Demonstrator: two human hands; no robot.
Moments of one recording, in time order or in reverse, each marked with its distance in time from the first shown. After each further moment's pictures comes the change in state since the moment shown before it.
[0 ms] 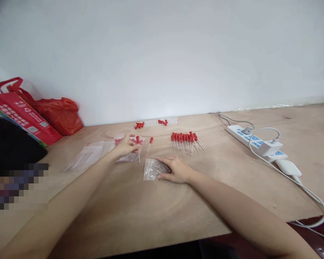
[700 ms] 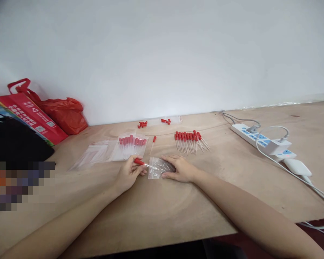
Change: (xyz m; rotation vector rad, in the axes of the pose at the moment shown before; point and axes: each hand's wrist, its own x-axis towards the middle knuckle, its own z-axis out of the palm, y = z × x) left_hand -0.087 -0.042 0.018 0.000 -0.100 0.245; right_hand 0.000 0.000 0.002 0.004 -0.004 -0.010
